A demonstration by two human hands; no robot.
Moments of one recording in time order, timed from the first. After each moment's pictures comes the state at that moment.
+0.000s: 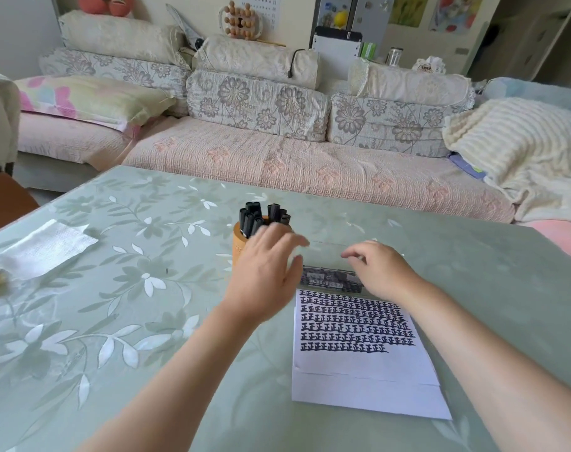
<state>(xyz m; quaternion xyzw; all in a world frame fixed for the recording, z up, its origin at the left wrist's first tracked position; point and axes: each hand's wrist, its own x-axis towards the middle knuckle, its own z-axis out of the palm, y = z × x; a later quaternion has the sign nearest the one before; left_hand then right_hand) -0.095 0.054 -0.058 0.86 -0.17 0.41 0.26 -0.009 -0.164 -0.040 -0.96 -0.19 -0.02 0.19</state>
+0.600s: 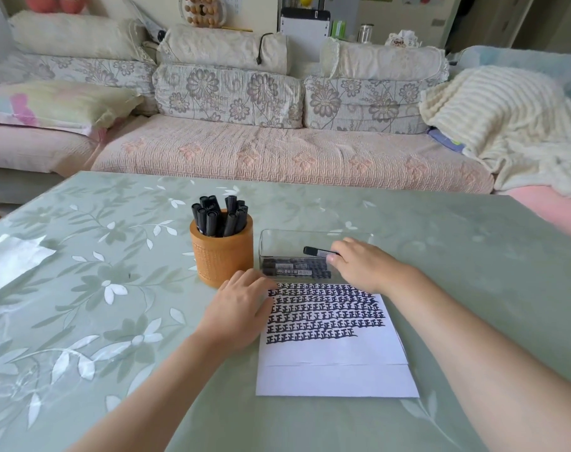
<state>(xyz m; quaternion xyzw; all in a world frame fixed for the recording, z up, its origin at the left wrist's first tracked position) -0.096 0.036 -0.127 0.96 -0.13 0.18 0.19 0.001 -0.200 -0.052 -0.97 -0.23 0.06 0.08</state>
